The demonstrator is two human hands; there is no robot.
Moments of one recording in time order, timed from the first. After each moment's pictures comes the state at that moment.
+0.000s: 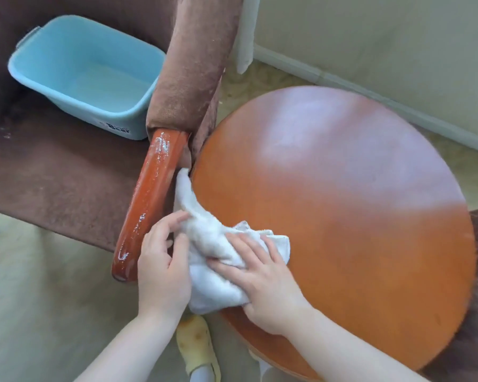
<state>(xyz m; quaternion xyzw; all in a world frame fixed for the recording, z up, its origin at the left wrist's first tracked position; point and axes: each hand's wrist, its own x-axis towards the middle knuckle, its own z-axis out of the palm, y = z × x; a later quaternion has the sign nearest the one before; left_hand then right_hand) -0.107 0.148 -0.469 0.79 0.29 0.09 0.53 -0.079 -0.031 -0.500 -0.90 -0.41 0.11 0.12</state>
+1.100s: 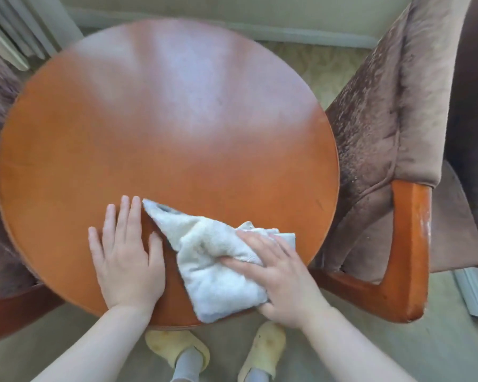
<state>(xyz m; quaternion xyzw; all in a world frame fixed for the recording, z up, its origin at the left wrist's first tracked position) -0.101 0.025 -0.518 0.98 0.05 0.00 0.21 -0.179 -0.208 -0.497 -0.97 -0.16 0.07 0.18</state>
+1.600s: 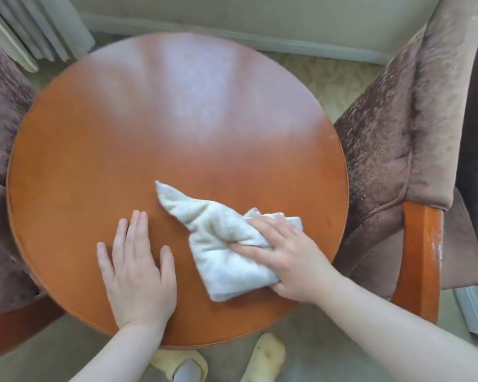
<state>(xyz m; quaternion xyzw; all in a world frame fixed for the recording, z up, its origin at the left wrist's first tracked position) -0.102 0.025 -0.518 0.98 0.06 0.00 0.20 -0.111 -0.227 -0.488 -0.96 -0.27 0.08 0.09</state>
